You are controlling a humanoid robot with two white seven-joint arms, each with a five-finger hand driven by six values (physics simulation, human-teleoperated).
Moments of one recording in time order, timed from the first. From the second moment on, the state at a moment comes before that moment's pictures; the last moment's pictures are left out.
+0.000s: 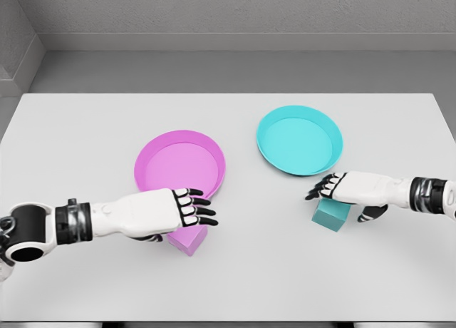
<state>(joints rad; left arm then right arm) -0.33 0.81 -0.74 -1.76 -0.66 -0.61 -0.21 -0.50 -0.90 0.82 -1.39 0.46 -0.61 0.38</state>
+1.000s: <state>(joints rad) -0.36 0.79 -0.83 -1.70 -0.65 -0.61 -0.21 -0.49 -0.87 0.82 -1.38 0.48 -0.61 0.41</state>
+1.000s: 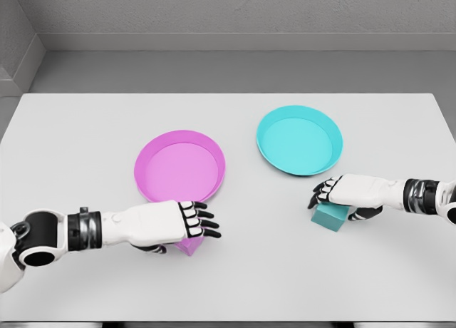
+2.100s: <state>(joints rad) -0.47 0.79 -0.95 -1.62 -0.61 -0.61 -0.20 -0.53 -0.87 0.80 -1.39 0.48 -0.61 0.43</state>
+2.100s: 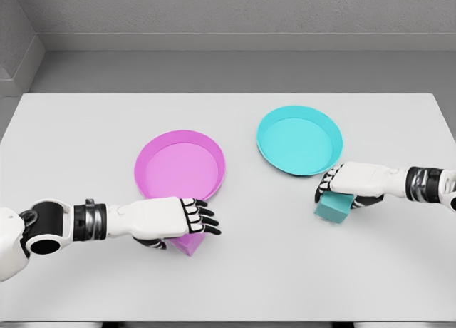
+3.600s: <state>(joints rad) -0.47 0.72 -0.96 -1.53 -0.62 -0.61 -0.21 -0.67 -0.80 0.75 -1.19 0.48 -0.61 0.43</state>
